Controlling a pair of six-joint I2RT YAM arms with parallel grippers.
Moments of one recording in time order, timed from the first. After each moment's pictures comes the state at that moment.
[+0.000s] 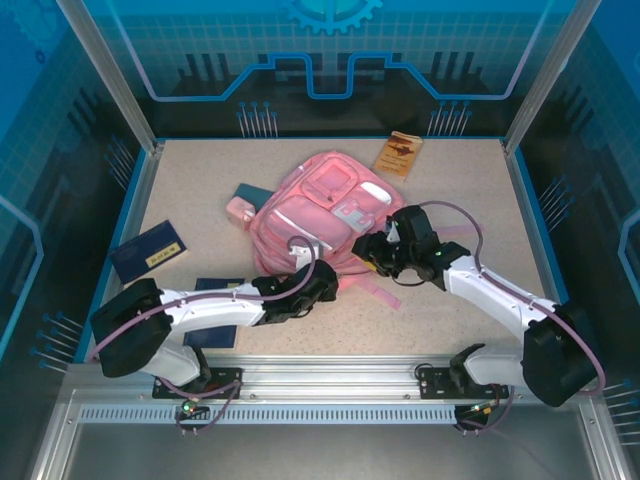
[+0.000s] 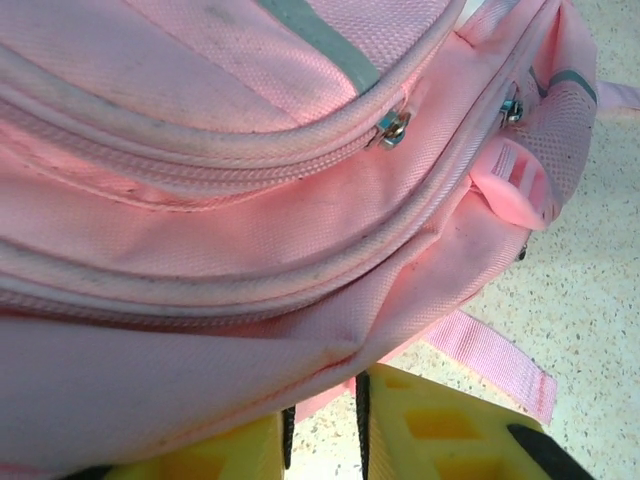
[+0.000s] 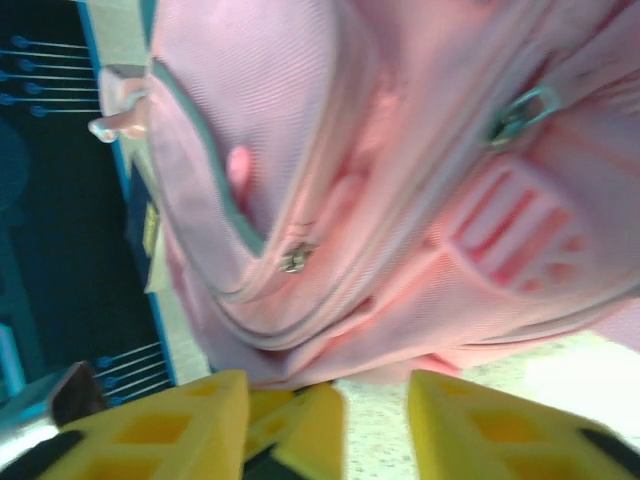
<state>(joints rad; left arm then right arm) -1.00 1.45 0.74 -0.11 -0.36 -1.00 0.50 1.26 0.78 -0.31 -0.38 1.07</state>
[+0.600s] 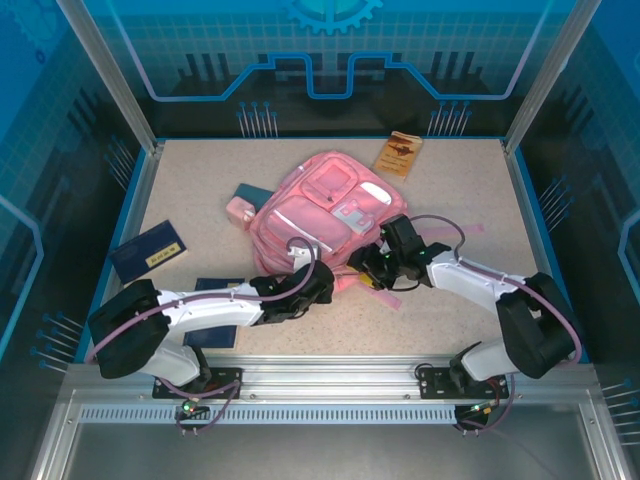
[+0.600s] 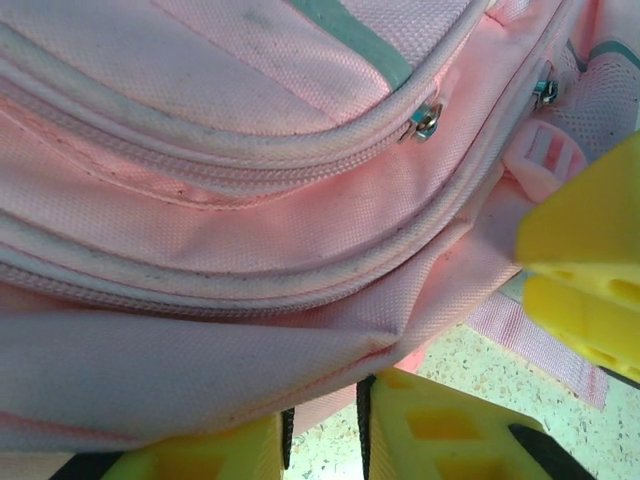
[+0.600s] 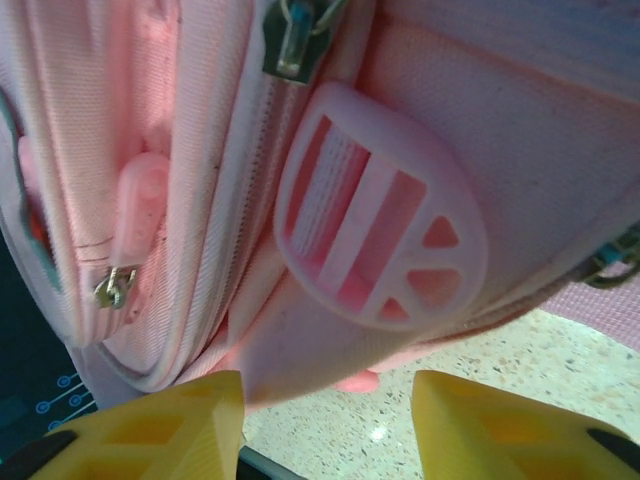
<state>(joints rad) -0.99 1.44 0.74 -0.16 -0.37 -0.94 0.53 1.44 0.75 -0.26 -0.42 1.17</state>
